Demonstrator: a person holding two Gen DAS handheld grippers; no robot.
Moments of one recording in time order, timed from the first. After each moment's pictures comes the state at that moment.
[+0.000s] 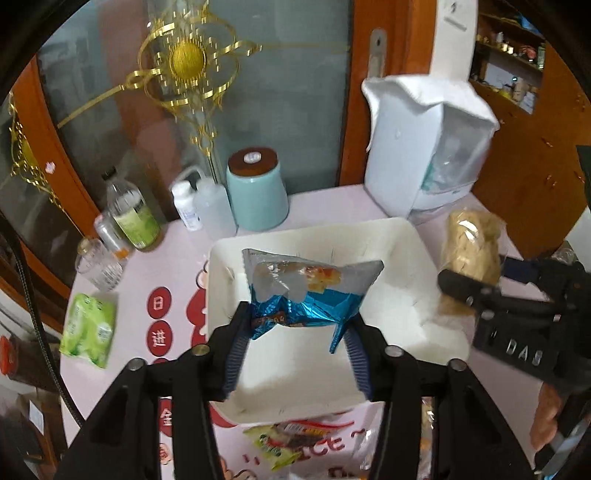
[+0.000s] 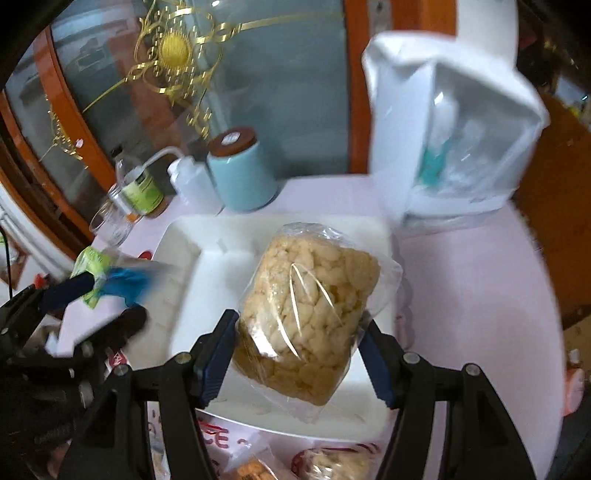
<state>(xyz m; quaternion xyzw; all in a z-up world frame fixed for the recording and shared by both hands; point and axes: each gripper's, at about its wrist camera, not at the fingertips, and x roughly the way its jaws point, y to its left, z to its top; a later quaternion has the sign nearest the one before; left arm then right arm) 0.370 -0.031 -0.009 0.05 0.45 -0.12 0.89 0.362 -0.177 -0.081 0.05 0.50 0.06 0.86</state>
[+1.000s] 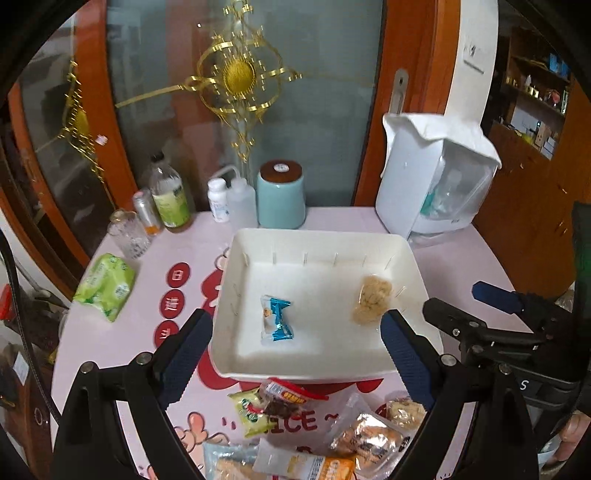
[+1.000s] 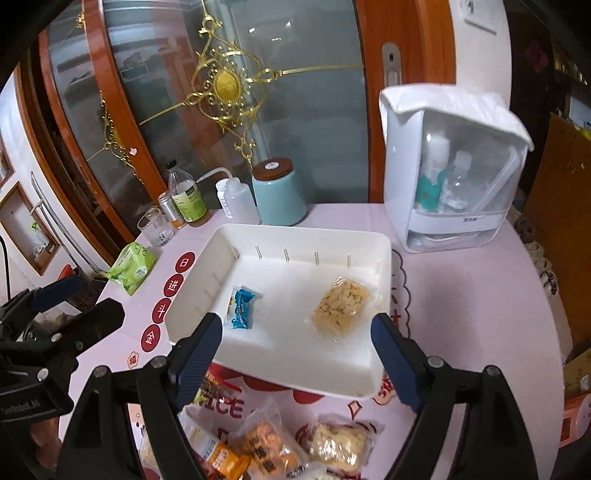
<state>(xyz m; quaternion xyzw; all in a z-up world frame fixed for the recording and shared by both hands) 0.275 -0.021 0.027 0.00 0.39 -0.05 0.92 0.278 -0.194 -0.021 0.04 0.43 0.11 0.89</state>
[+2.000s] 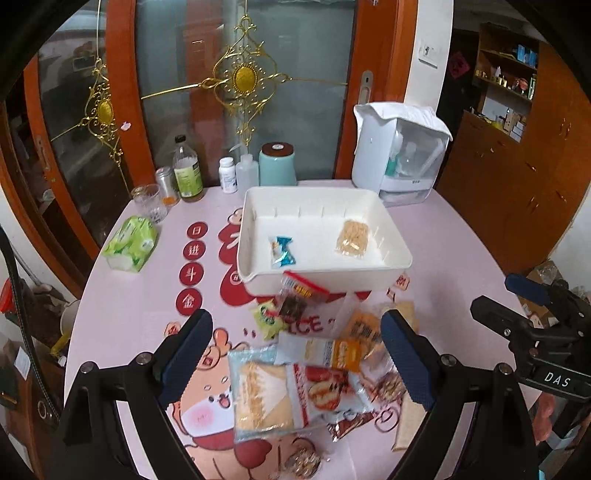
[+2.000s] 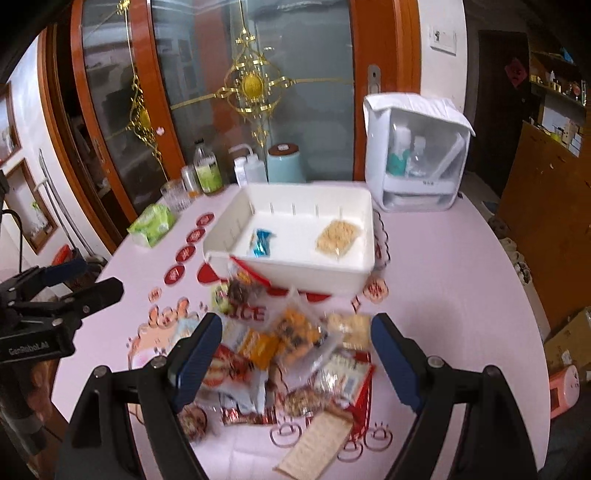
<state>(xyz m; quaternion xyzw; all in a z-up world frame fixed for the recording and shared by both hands) 0.106 0.039 0.027 0.01 0.39 -0.10 0.91 0.084 -0.167 -0.011 0.02 0.42 0.07 0.90</state>
